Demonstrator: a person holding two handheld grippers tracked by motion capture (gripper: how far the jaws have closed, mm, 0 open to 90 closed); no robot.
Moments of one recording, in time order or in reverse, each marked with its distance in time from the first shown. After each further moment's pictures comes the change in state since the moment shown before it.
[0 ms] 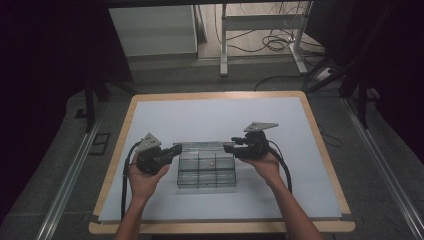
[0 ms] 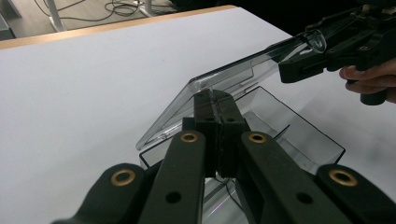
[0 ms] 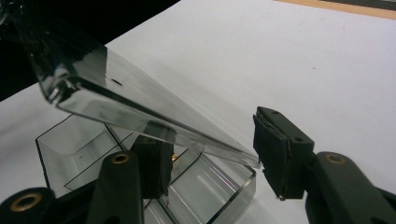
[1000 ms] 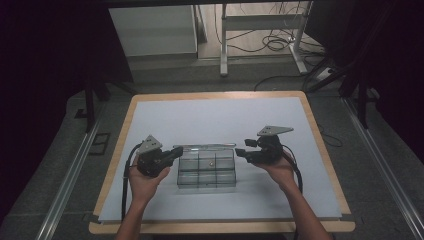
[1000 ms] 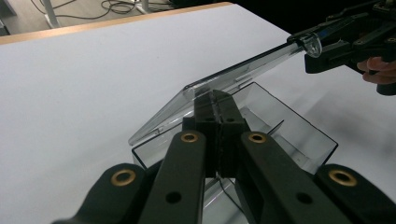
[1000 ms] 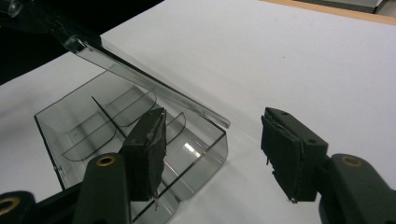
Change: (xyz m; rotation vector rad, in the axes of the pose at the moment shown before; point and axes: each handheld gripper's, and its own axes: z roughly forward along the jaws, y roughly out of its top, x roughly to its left) left arm -0.004 -0.004 -0.001 0.010 -0.015 0.006; right arm -0.008 -0.014 -0.036 -0.003 -0.049 -0.015
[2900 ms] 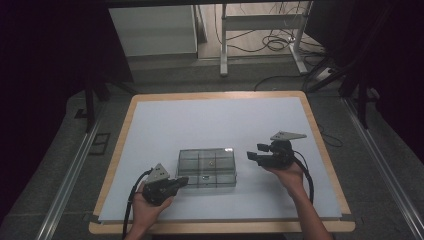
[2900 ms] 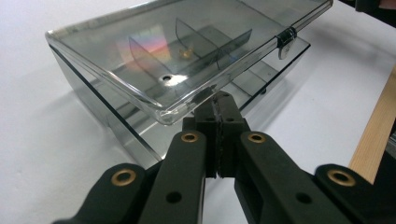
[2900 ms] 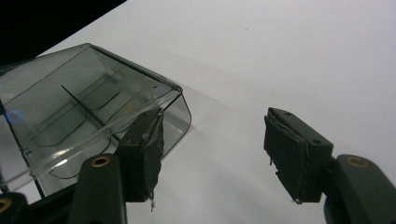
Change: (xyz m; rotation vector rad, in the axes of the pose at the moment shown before) left arm -0.027 -0.070 0.003 0.125 -0.081 0.051; right arm -0.023 -0.030 -0.015 -0.011 -0.051 0.095
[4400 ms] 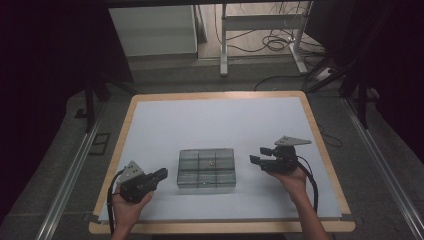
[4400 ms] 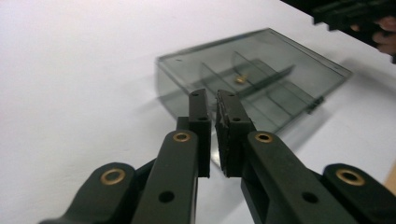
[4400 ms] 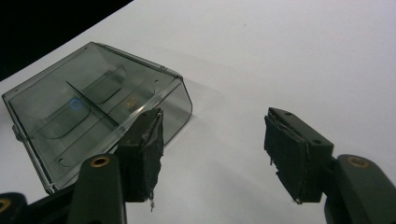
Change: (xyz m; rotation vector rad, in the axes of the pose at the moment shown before) left arm 0.038 -0.010 -0.047 -0.141 0.128 -0.090; right arm 0.000 -0.016 -0.009 -0.022 -0.001 0.017
